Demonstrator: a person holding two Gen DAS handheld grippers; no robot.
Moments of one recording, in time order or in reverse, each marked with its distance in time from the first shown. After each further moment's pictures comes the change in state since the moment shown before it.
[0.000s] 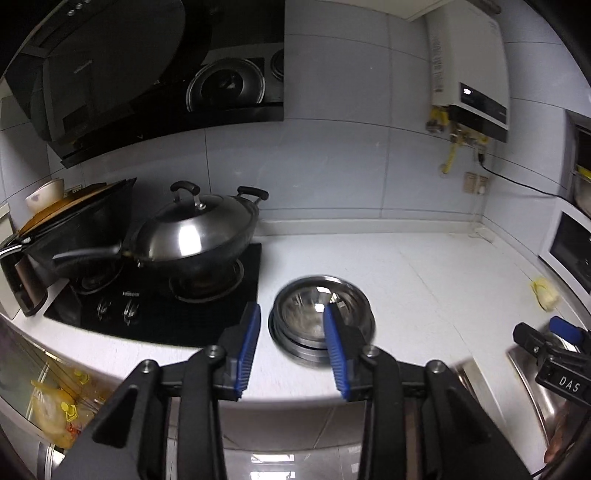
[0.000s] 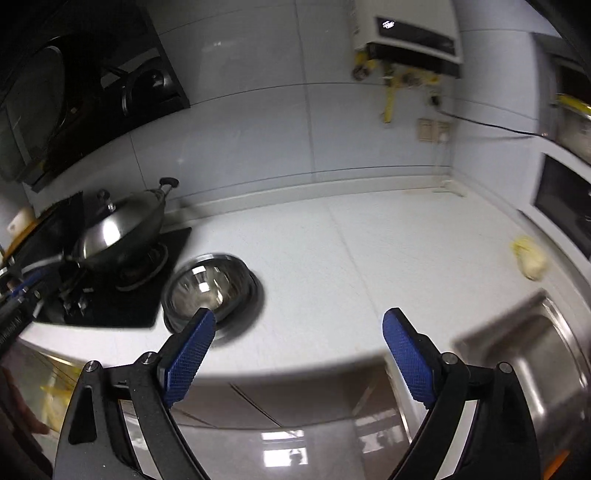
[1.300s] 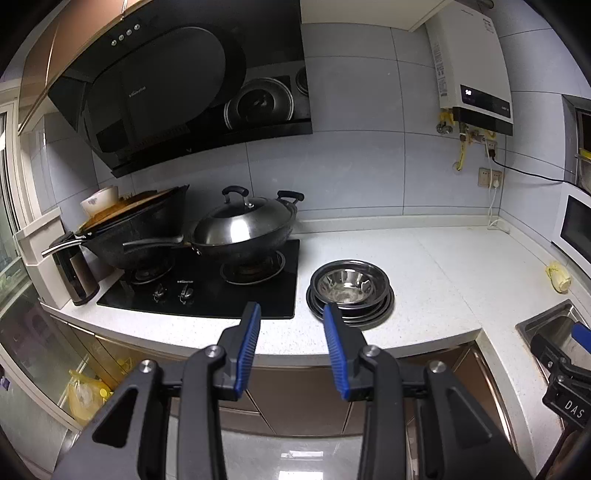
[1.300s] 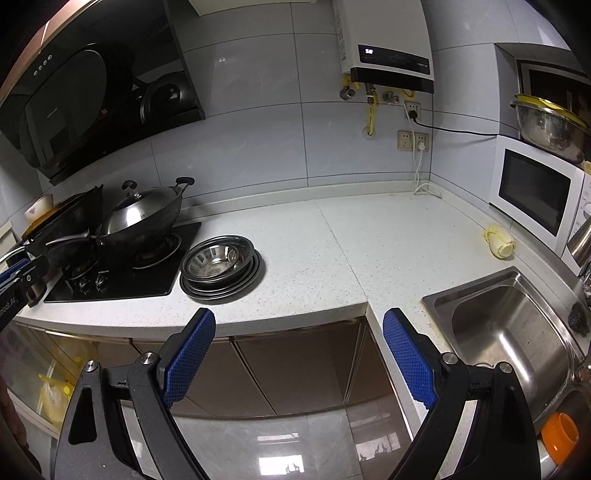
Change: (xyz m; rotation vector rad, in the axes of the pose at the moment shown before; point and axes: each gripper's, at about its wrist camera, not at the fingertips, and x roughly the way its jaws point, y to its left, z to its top) left arm -0.099 0.003 -0.045 0.024 -0.036 0.152; right arm -0.094 0.000 -0.068 -0.006 -0.072 -0.009
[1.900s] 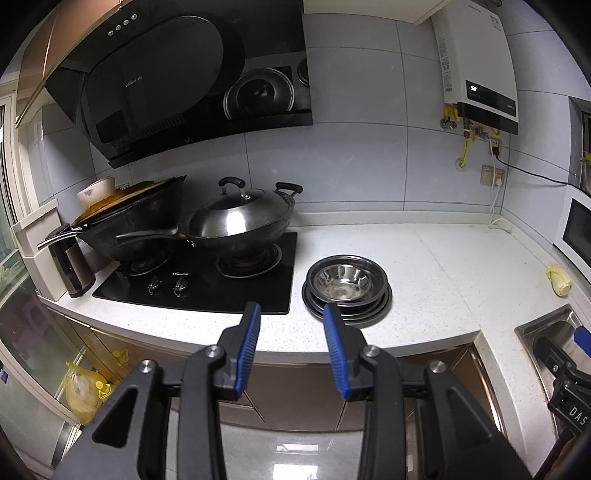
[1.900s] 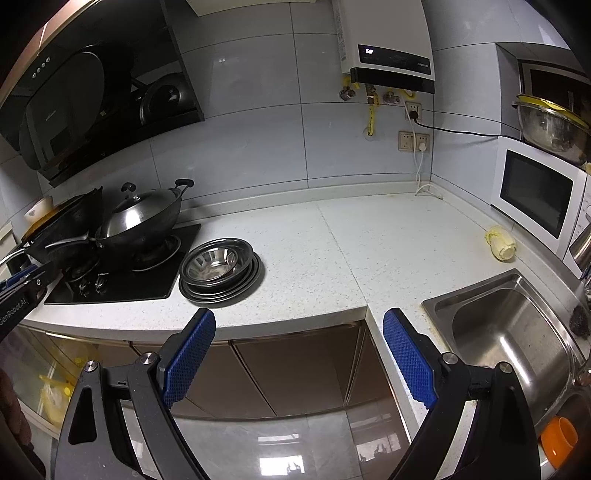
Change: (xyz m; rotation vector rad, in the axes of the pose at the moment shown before) left arm 0.018 0.000 0.007 -0.012 0.031 -0.015; right arm 0.003 -0.005 0.006 0.007 0.000 0.004
